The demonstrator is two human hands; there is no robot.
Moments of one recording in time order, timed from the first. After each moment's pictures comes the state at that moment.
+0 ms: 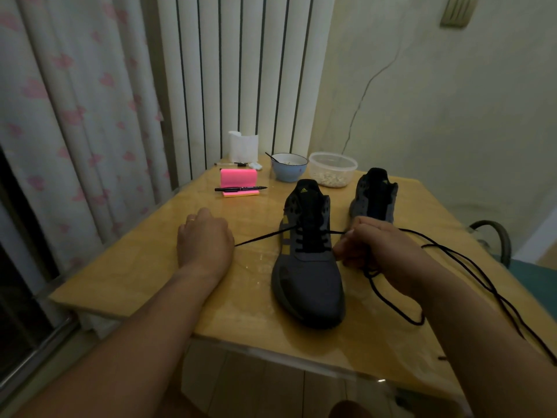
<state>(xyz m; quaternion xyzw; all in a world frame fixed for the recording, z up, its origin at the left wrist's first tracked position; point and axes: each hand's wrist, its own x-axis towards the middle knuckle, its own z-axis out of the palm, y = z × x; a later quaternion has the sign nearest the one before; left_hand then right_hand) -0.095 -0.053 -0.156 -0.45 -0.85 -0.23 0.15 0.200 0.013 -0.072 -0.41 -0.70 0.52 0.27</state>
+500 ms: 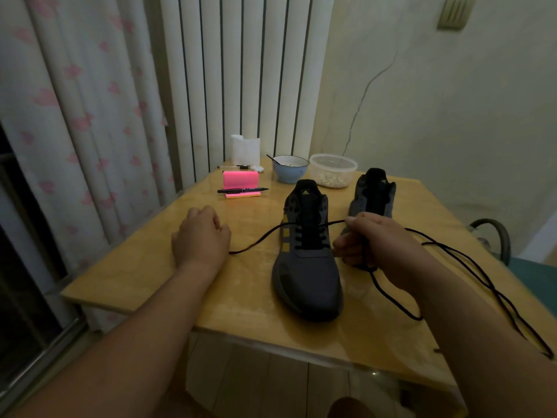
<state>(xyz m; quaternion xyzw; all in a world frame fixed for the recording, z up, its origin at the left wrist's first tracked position) -0.095 -0.063 -0.151 -0.38 -0.84 -0.37 0.08 0.200 0.009 -0.071 -0.42 -0.66 0.54 0.31</state>
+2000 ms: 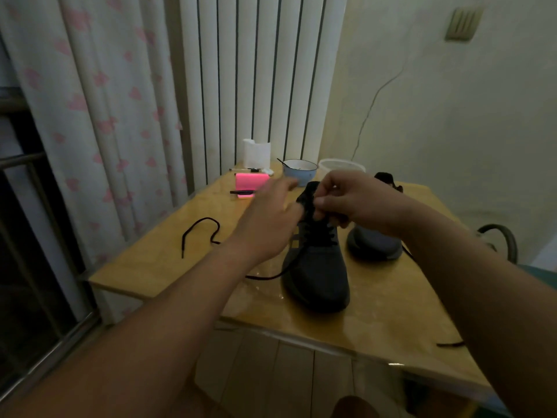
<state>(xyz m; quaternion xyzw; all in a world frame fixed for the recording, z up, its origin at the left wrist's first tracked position) -0.011 -0.094 -0.068 -0.60 -0.65 -0.46 -0.06 0.161 0.009 -0.006 -0.30 -0.87 0.34 0.19</state>
